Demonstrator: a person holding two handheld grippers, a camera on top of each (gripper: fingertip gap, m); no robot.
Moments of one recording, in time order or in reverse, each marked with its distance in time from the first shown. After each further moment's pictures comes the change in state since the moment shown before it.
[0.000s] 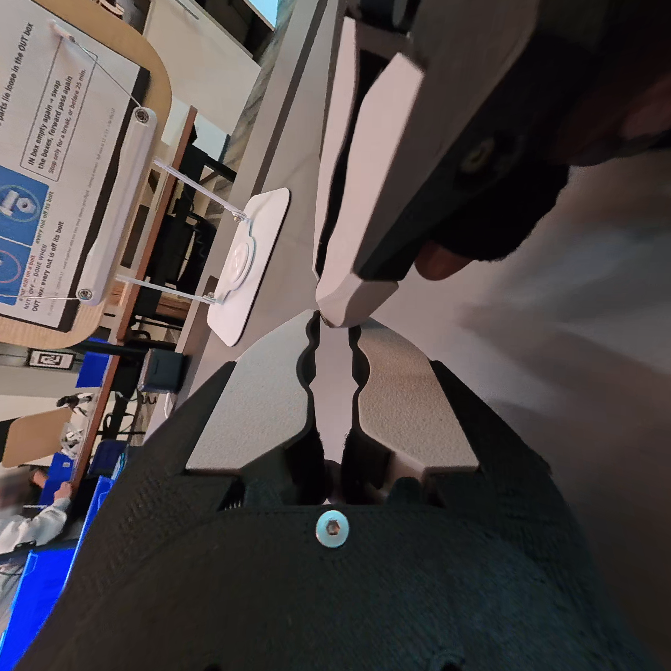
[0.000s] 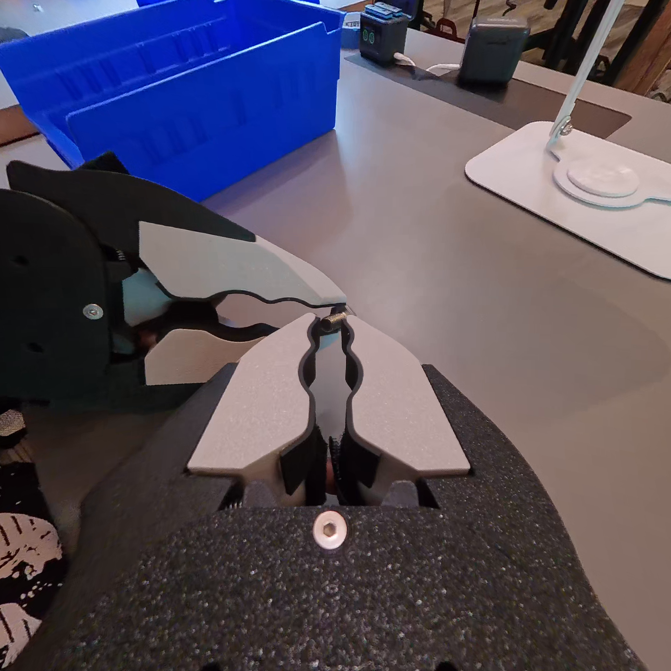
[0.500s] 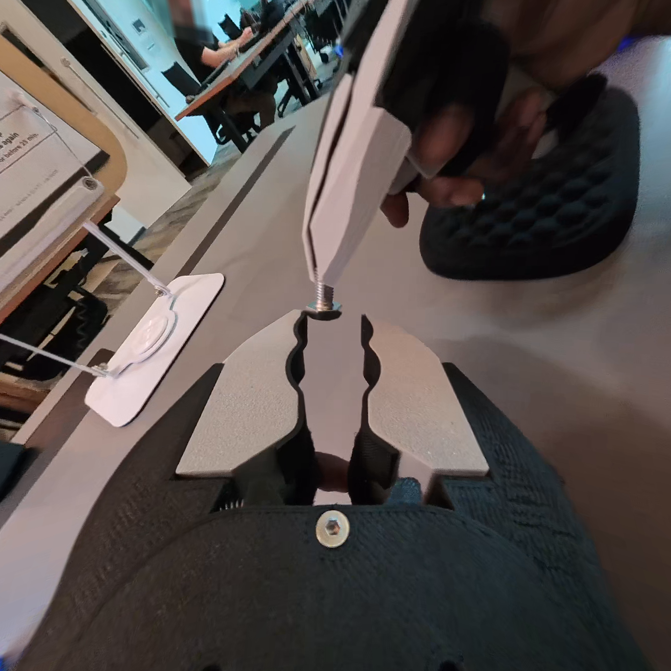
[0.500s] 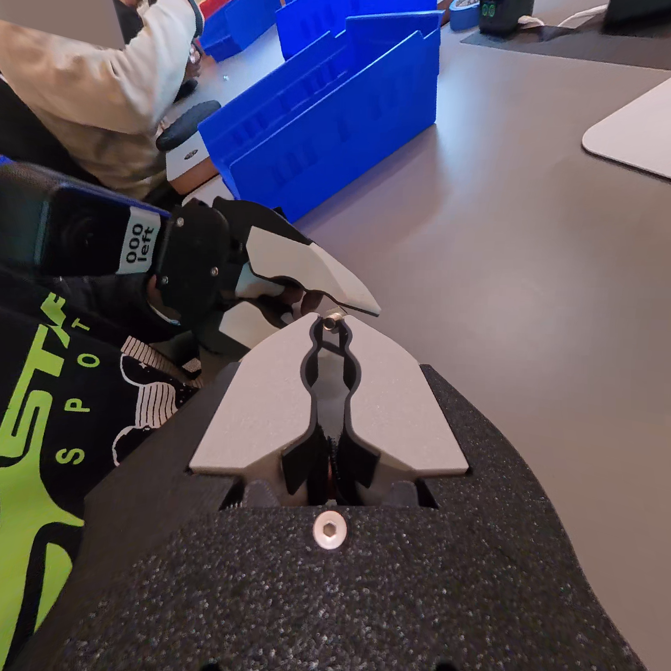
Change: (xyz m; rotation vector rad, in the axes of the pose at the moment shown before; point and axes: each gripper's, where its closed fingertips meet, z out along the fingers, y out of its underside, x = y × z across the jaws) left arm 0.018 -0.037 -0.015 0.354 0.251 -0.245; right arm -0.014 -0.013 -0.047 -0.021 -0.381 0.165
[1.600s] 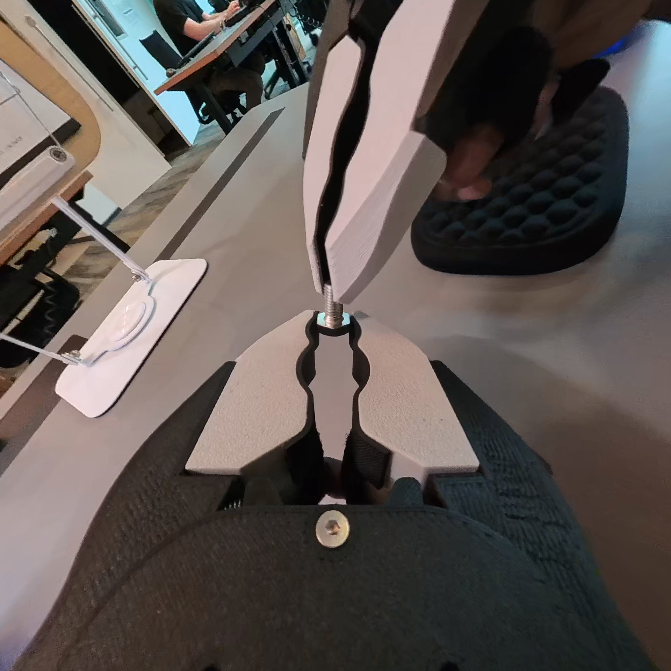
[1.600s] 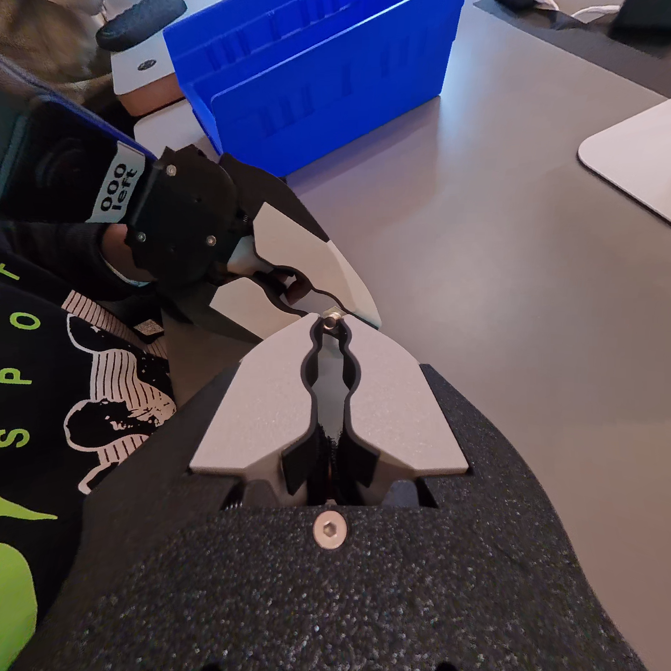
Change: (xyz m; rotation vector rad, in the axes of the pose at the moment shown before) left arm 0.005 0.007 0.001 -0.032 0.034 -0.045; right arm -0.003 0.009 0.007 -0.119 0.081 -0.163
